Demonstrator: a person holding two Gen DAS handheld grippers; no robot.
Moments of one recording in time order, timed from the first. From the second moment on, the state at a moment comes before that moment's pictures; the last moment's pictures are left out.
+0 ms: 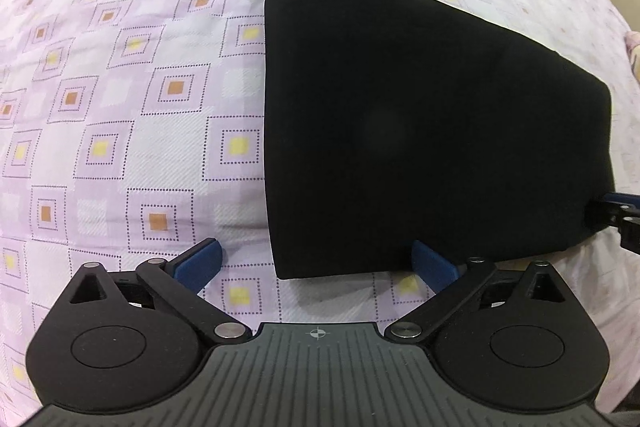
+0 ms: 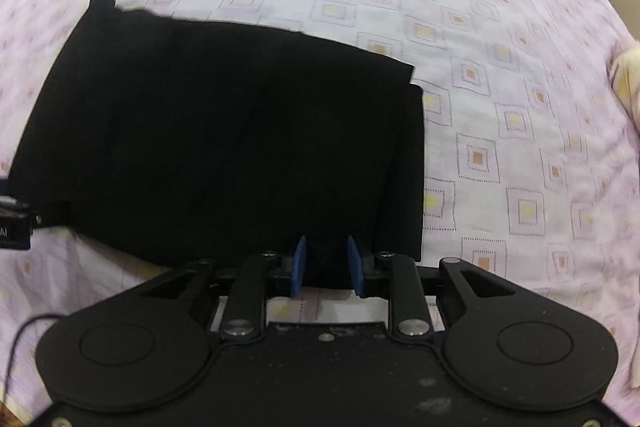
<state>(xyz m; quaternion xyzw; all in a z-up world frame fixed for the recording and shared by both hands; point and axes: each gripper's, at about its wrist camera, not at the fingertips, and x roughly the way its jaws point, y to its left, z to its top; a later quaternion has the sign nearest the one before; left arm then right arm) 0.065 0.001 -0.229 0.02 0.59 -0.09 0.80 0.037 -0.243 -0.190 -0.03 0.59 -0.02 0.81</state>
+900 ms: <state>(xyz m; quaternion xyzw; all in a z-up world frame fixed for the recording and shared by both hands) 0.065 -0.033 -0.232 0.13 0.61 -0.13 0.77 0.055 -0.227 -0.205 -0.07 0.63 0.07 0.77</state>
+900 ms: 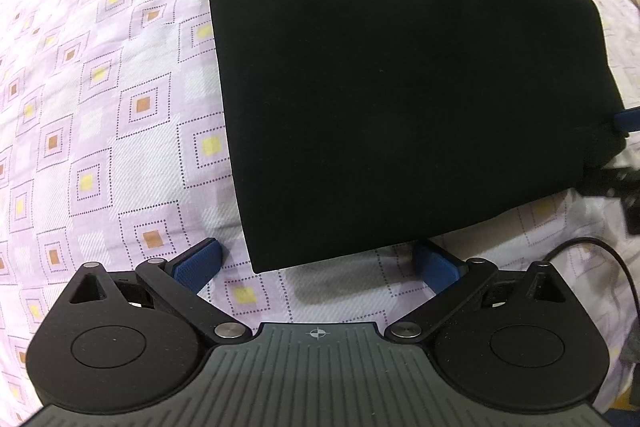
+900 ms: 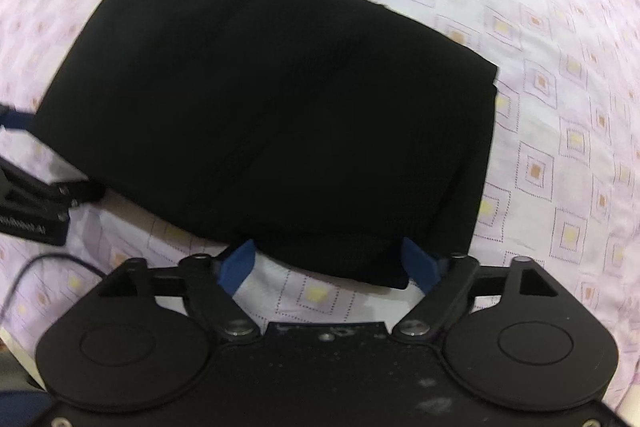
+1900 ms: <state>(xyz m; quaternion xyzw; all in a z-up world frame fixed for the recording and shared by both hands) 0.114 -0.009 -0.182 0.06 0.54 -0.13 0.83 0.077 -0.359 -0.184 0.16 0.53 -0.02 0.83</state>
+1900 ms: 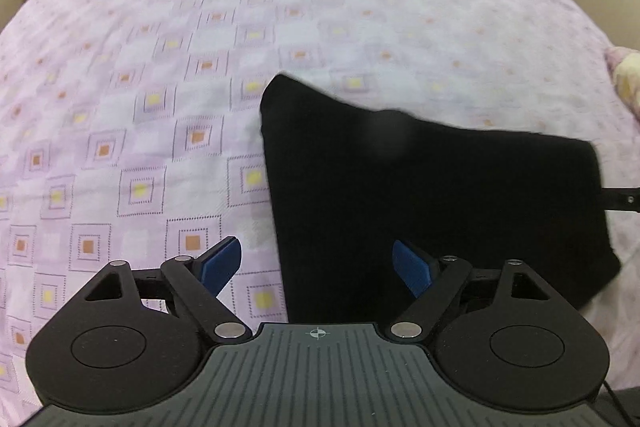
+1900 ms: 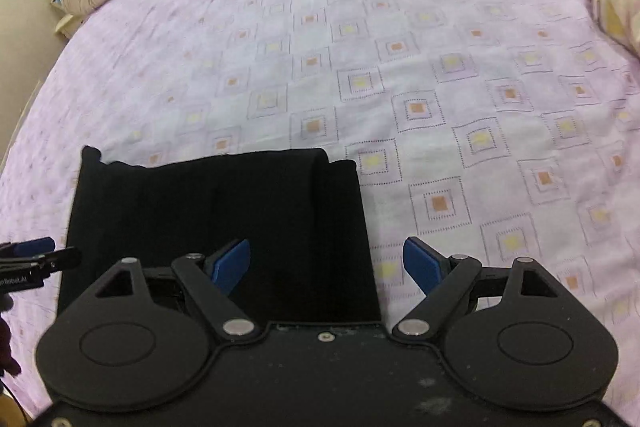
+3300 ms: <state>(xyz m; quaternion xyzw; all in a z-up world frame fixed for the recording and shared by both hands) 0.162 0.163 -0.148 -0.03 0.49 0.03 0.87 0.217 -0.163 -0.176 0.11 0.55 0.18 0.81</state>
